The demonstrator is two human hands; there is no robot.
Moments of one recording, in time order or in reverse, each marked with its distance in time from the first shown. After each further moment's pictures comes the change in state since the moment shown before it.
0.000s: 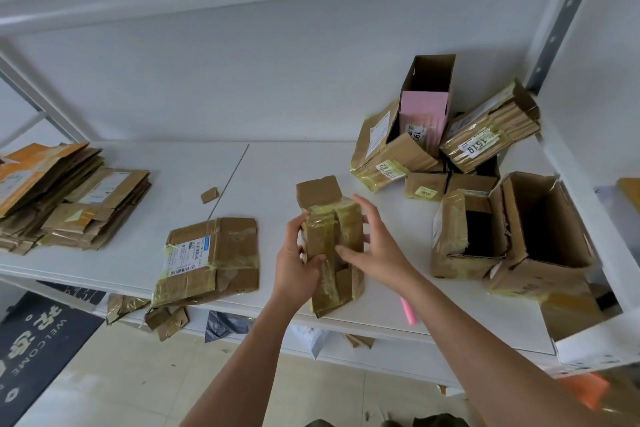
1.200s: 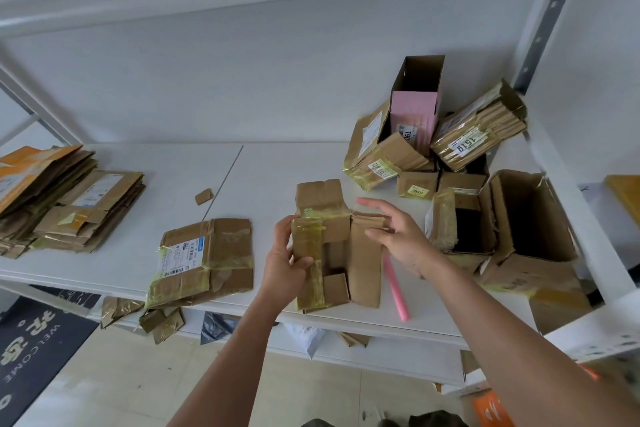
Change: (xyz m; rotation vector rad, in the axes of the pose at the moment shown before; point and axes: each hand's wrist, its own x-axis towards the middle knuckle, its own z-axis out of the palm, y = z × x) left_hand -0.004 0.004 -0.009 -0.110 -0.076 -0.078; right_hand -0.002 -0.005 -0.050 0.108 -0.036 0.072
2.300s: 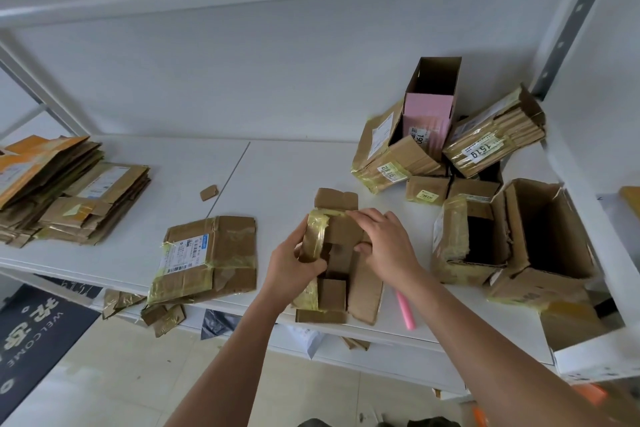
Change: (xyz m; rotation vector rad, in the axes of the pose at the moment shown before) left_hand 0.008 0.008 -0.003 0.070 -0.023 -0.105; right_hand 0.017 0.007 0.033 -0.946 0.095 -0.266
